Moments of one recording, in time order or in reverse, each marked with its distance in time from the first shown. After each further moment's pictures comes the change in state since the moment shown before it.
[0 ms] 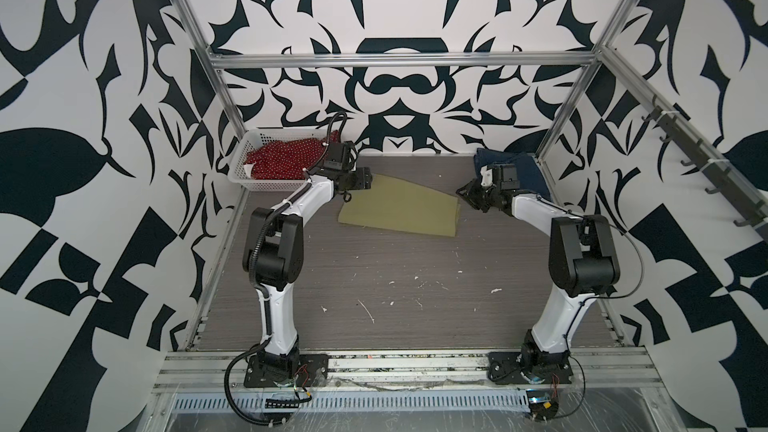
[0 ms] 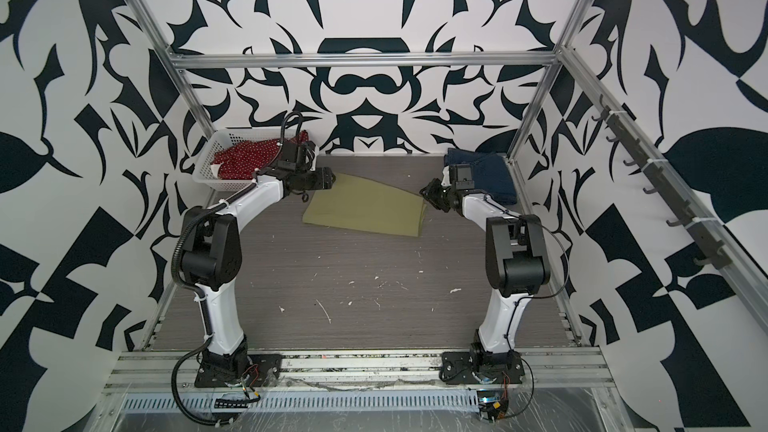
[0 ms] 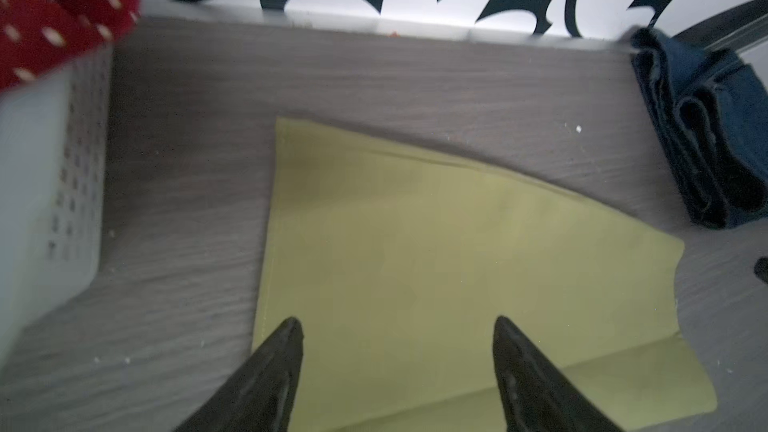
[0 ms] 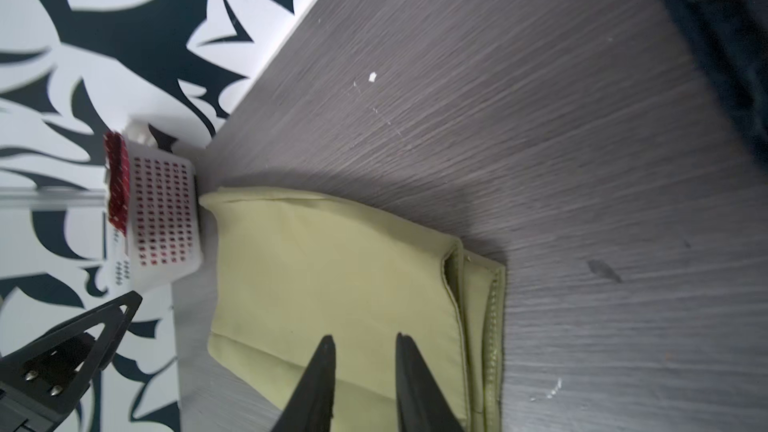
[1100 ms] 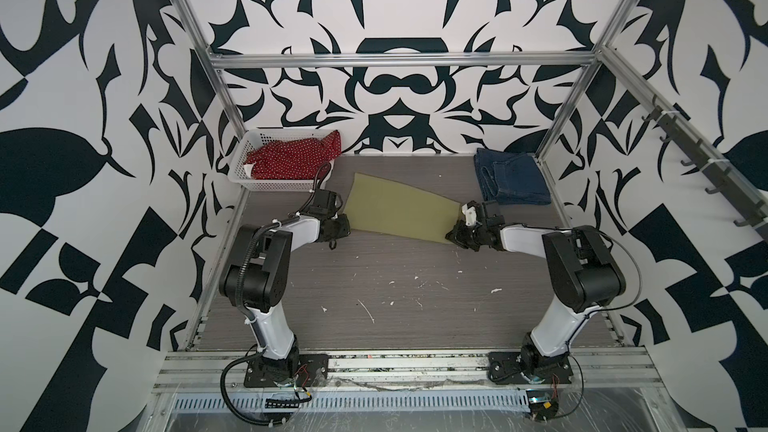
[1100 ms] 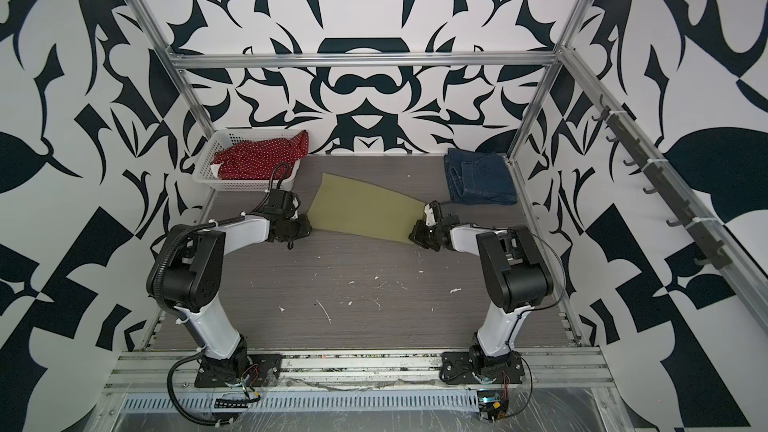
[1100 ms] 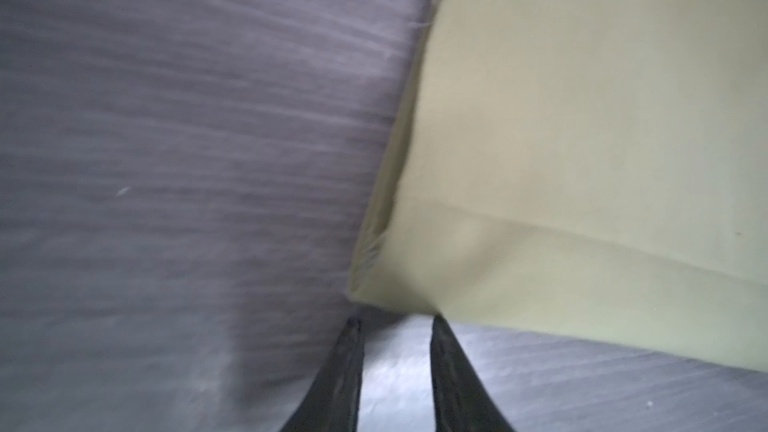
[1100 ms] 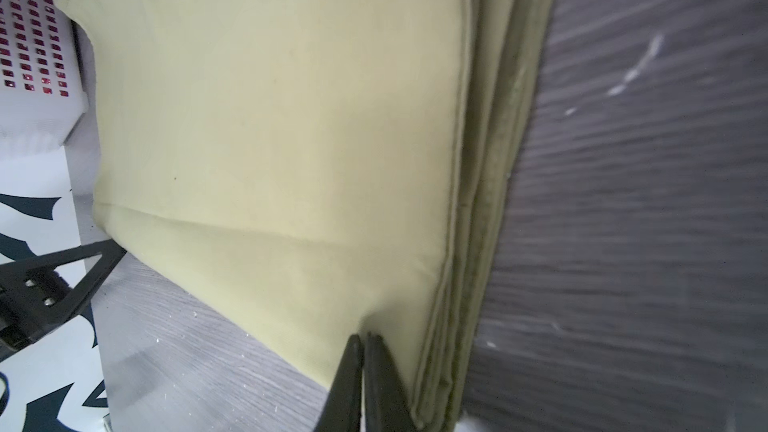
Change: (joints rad) left arm 0.080 -0.208 -0.584 0.132 -0.031 -0.190; right arm 0.140 -0.124 -0.415 0.116 0.024 -0.083
